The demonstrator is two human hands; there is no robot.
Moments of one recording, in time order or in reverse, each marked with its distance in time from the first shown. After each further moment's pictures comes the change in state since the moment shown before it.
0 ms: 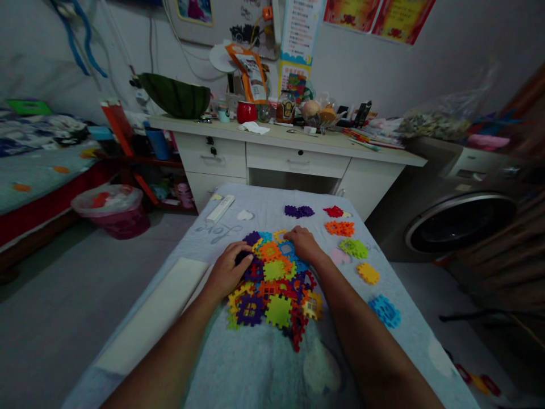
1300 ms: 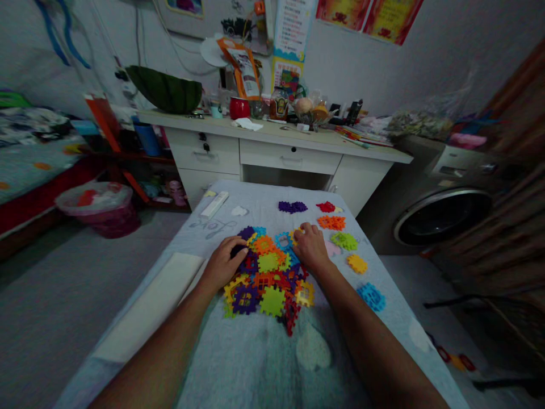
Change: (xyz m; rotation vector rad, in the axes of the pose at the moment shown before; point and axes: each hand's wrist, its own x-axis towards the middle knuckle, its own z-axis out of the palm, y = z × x) left_hand 0.001 -0.001 0.001 0.005 0.004 0.014; right_hand -0.056 0.000 -0.010 -0.188 0.241 0.091
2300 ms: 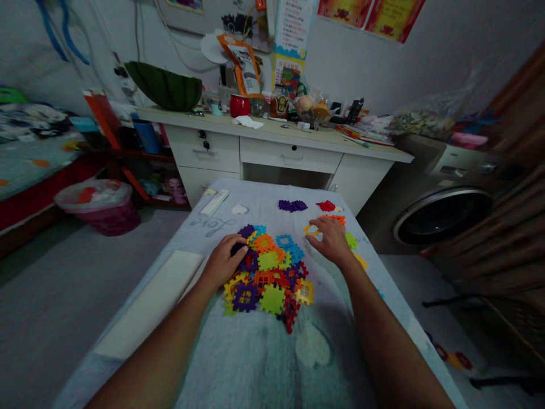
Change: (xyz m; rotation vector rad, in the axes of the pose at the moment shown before) left_hand 0.000 -0.003 0.001 0.015 0.004 0.022; right_hand -0.010 0.044 -0.032 0.144 0.099 0.052
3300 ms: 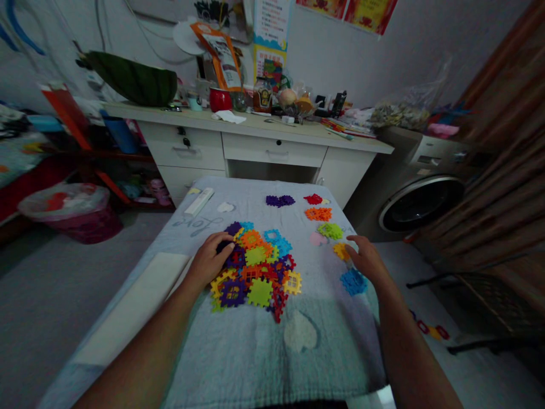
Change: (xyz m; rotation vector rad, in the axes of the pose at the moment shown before) left_hand 0.002 0.001 0.000 0.021 -0.031 -0.012; right_hand -0.097 0.112 -0.011 0.096 0.007 0.358
